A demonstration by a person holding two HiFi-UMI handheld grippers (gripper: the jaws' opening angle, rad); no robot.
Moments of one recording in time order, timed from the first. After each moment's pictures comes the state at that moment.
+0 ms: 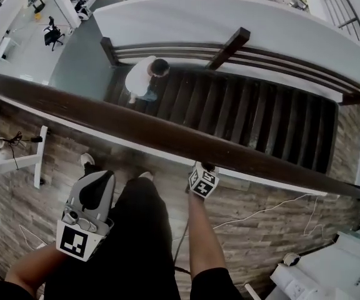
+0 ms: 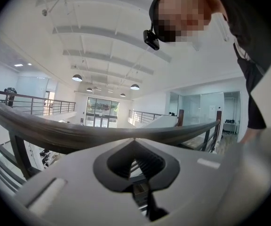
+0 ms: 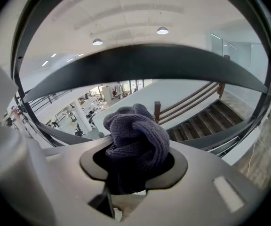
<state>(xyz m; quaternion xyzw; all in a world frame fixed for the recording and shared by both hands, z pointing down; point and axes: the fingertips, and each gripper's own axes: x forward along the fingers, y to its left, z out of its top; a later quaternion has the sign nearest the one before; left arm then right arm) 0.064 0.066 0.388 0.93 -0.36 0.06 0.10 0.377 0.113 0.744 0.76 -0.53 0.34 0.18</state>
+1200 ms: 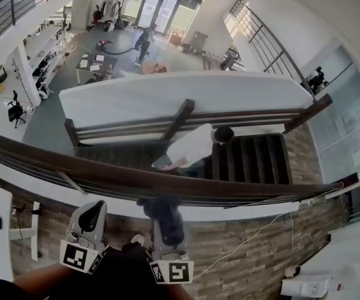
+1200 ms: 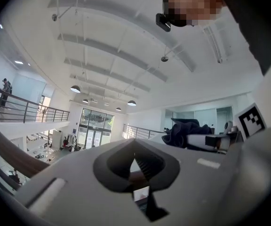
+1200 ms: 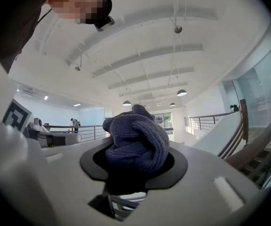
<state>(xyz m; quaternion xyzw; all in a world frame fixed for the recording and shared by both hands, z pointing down) -0.013 0.000 0.299 0.94 -0.32 -0.03 0.07 0.127 0.084 0.289 0.75 -0.66 0.04 -0.02</state>
